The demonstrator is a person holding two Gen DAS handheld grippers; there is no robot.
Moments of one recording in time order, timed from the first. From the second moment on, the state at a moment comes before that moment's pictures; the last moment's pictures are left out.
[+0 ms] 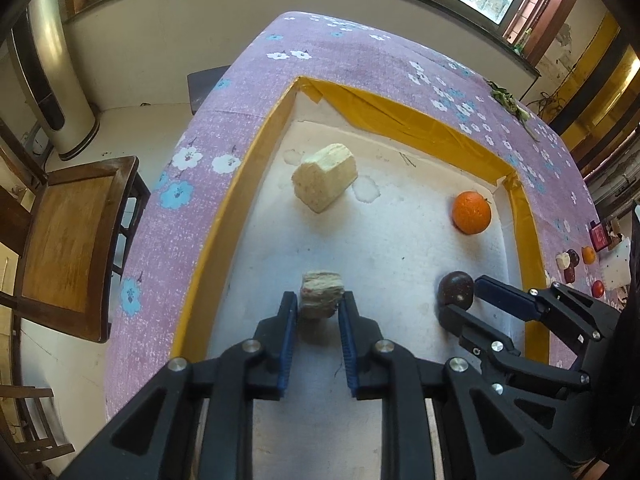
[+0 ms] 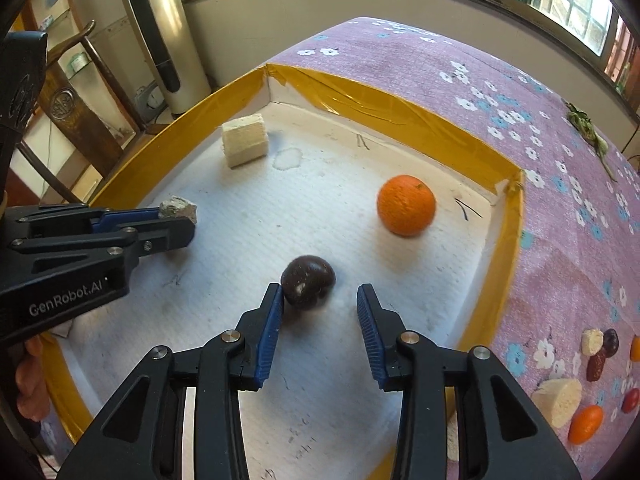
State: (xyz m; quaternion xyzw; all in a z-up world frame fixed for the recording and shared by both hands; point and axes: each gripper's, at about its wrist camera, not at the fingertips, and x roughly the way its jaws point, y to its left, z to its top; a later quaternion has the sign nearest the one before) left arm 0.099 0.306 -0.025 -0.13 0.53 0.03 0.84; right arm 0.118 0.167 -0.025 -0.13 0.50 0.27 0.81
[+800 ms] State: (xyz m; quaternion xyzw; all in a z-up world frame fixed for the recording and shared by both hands) left arm 0.025 0.251 0.008 -0.09 0.47 0.14 0.87; right arm 0.042 0.025 0.030 -0.07 0.42 0.20 0.88
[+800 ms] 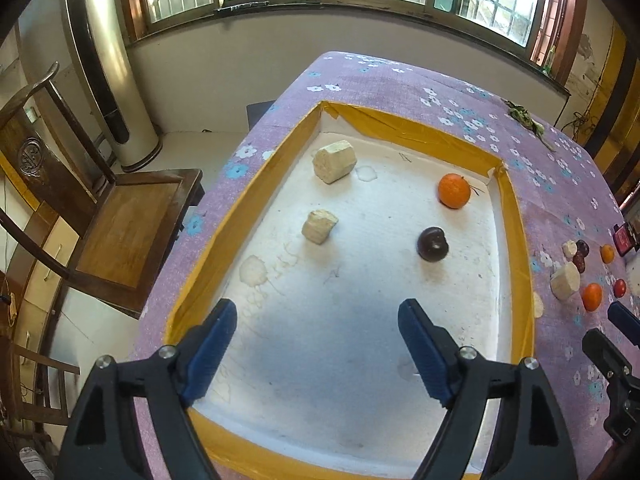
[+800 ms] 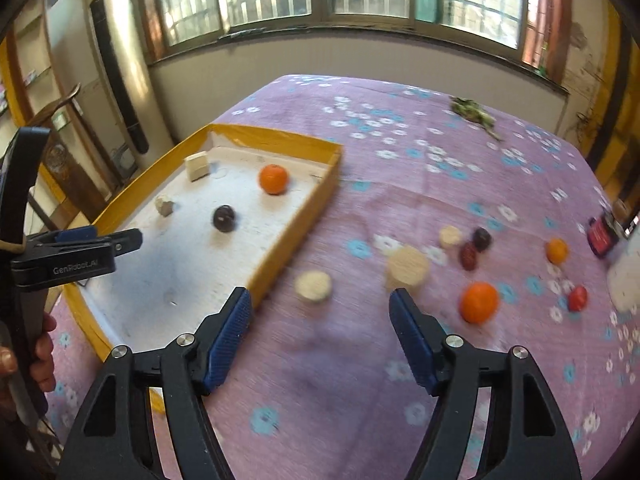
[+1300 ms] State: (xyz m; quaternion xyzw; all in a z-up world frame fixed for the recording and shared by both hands) left arm 0.029 0.130 0.023 -0.02 0.48 0.07 0.88; right arm 0.027 -0.115 0.019 -0.04 0.45 0.02 0.89
